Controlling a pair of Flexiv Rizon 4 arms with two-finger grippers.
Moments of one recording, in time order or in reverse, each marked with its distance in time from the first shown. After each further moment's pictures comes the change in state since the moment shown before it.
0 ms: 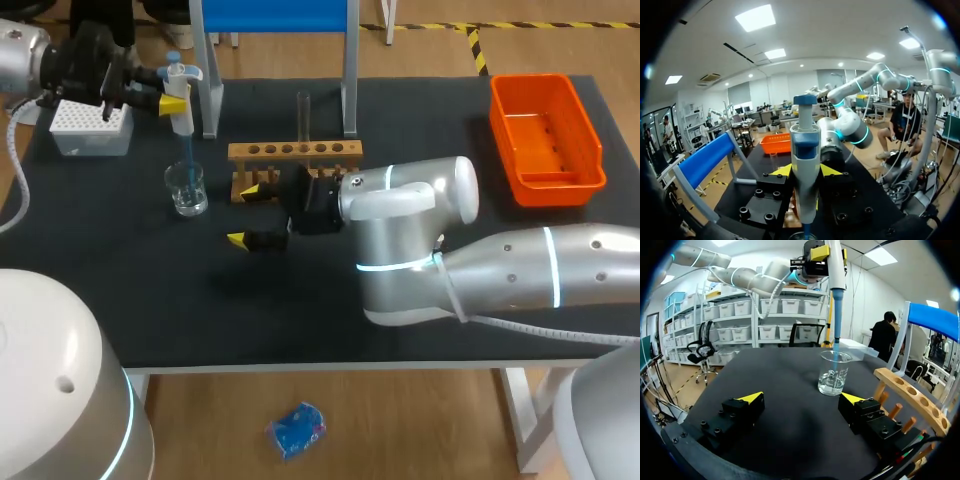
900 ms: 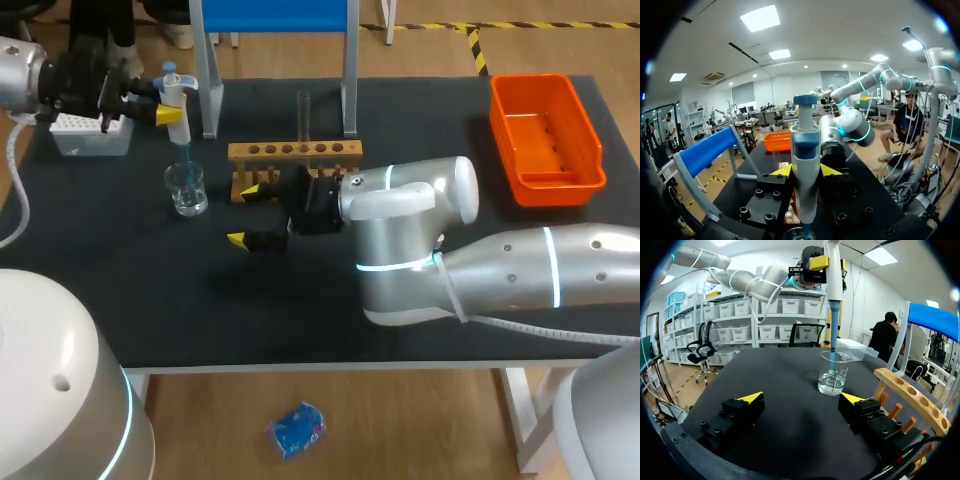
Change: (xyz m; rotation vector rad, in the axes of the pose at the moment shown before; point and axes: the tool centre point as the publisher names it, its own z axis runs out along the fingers) left arm 0.003 0.021 -0.004 0.014 -0.029 -0.024; right arm 0.000 0.000 0.000 0.000 0.000 0.000
